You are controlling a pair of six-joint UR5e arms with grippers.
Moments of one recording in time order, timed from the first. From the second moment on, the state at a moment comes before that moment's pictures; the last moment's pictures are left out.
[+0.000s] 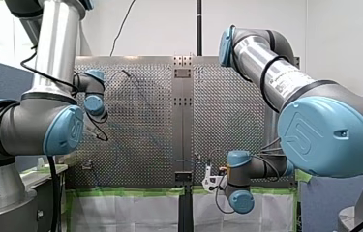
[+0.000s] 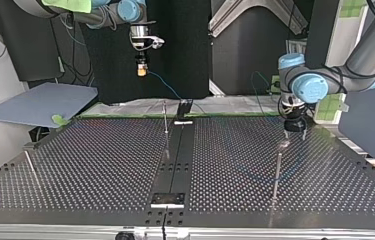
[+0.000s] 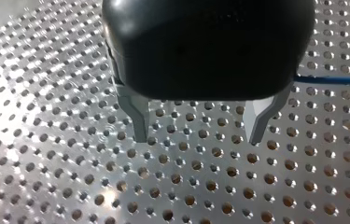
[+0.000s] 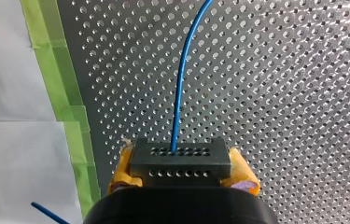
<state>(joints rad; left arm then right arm) 0.11 -1.84 -1.95 -2.62 -1.70 -2.60 2.12 -0.60 2.08 -1.49 1.71 1.66</state>
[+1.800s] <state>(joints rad) 0.11 -1.54 -2.11 -2.50 -1.54 -2.61 2.12 -0.60 2.07 -1.48 1.70 1.67</state>
